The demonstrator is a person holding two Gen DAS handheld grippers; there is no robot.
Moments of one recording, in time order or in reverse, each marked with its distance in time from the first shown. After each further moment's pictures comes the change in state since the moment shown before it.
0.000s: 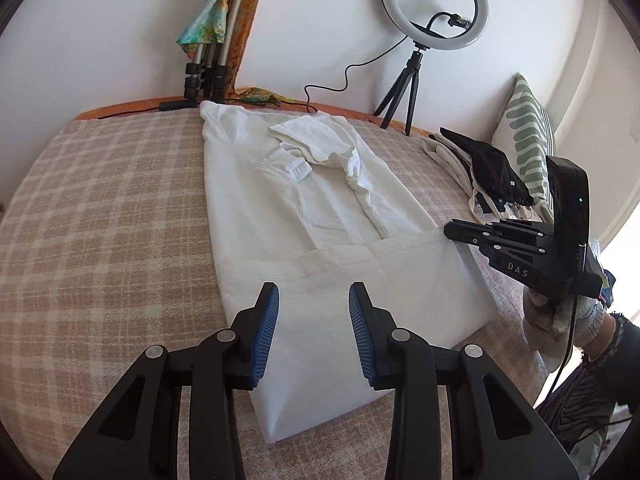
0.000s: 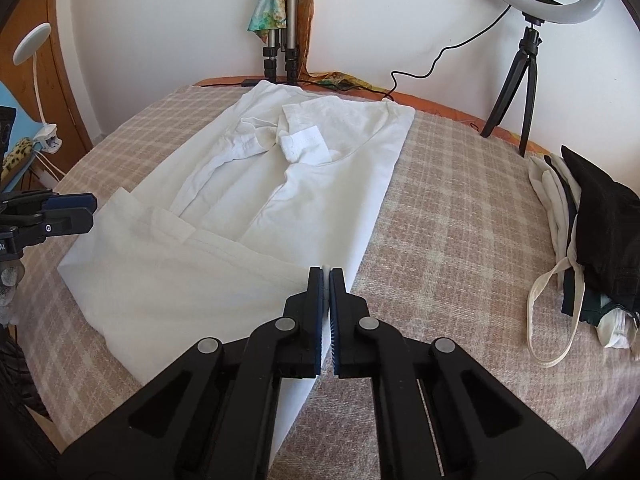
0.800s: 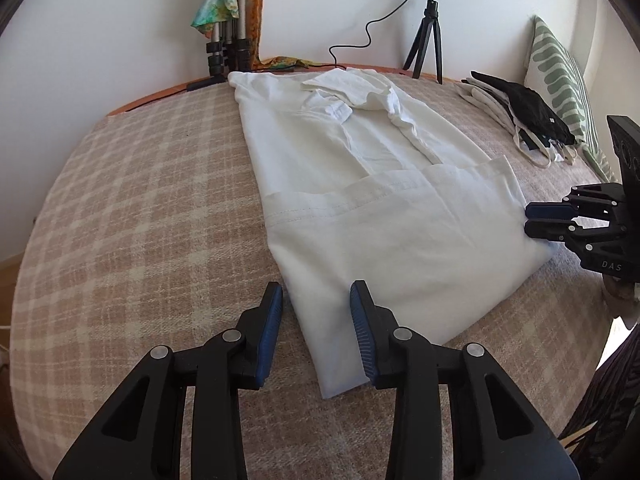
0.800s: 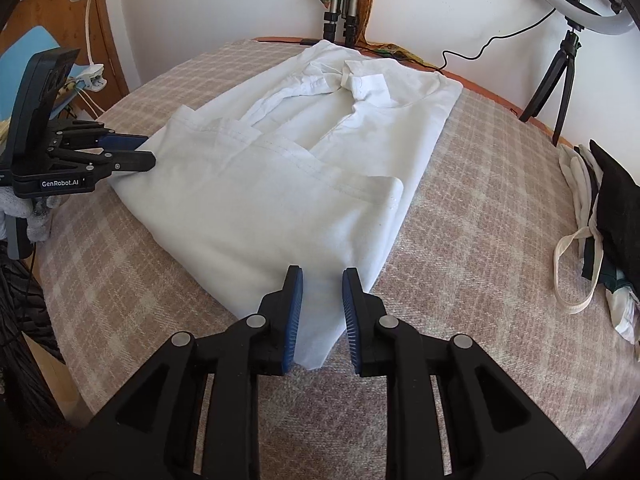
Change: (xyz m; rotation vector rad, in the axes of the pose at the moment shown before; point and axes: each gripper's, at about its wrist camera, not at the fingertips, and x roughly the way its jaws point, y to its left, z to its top) left arm 0.008 0.013 -0.033 0.090 0.085 0.178; right arm -0.017 0.024 -0.049 -0.137 0.093 0.096
